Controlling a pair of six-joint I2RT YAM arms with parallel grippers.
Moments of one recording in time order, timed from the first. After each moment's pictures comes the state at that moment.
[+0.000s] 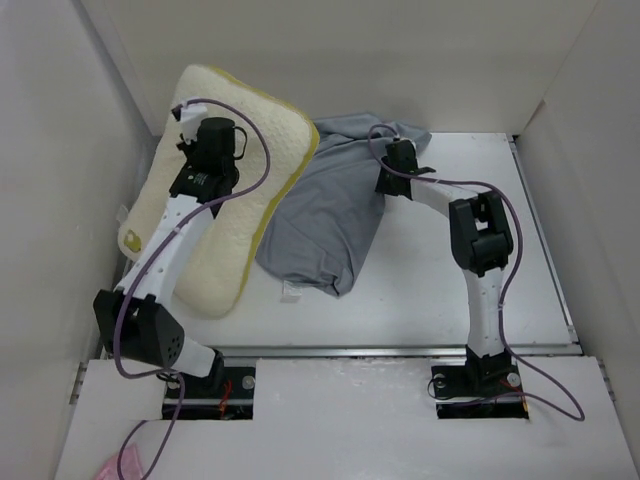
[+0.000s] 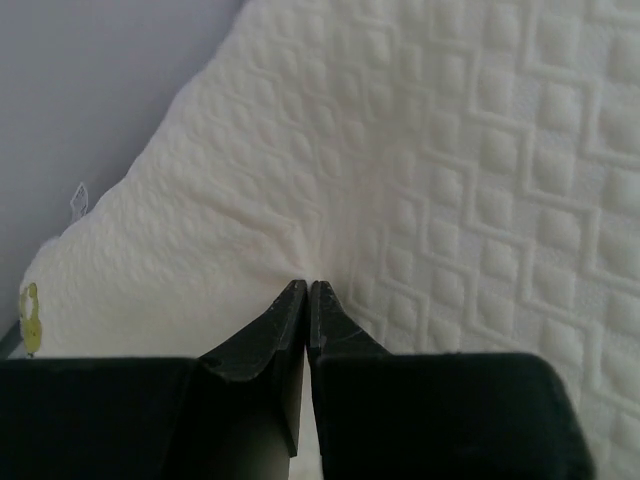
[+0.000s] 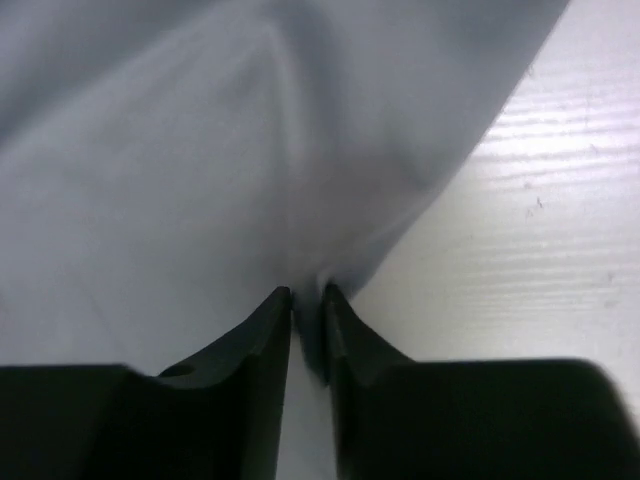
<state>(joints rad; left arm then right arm) -0.27 1.41 1.45 -0.41 -0.78 -0.36 0.31 2.24 1.67 -0.18 0.11 0.45</state>
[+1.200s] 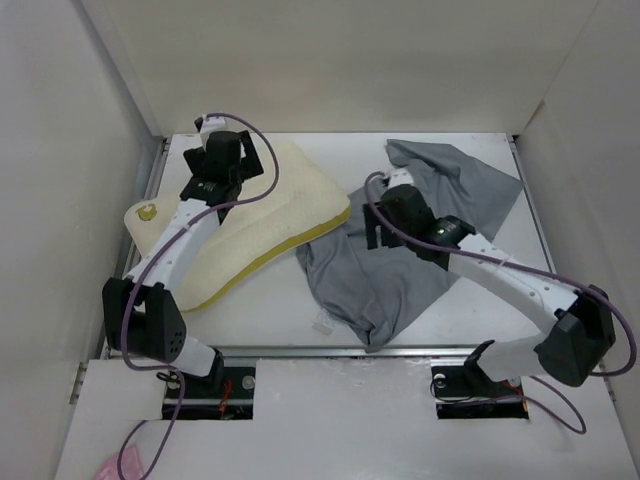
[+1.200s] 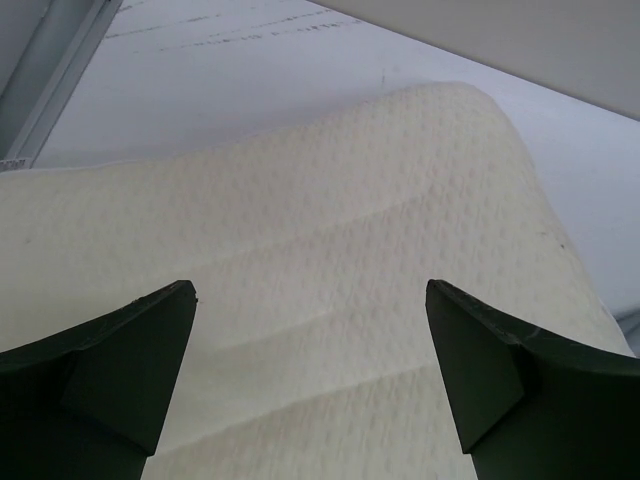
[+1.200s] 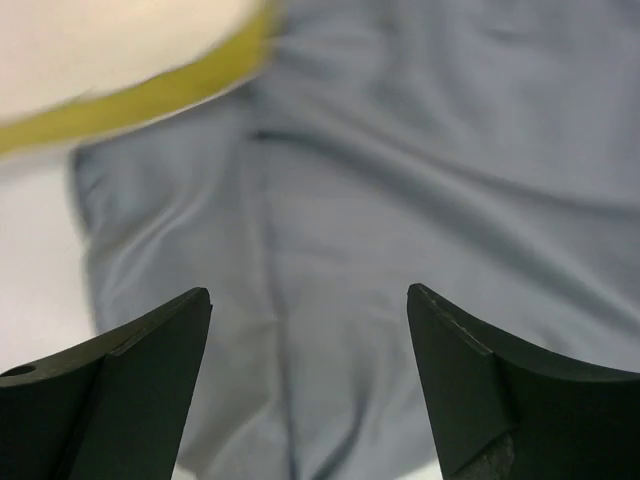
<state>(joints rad) -0.25 1.49 1.30 -0.29 -0.45 -0.36 0.66 1.33 1.12 -0.54 0.39 0.39</state>
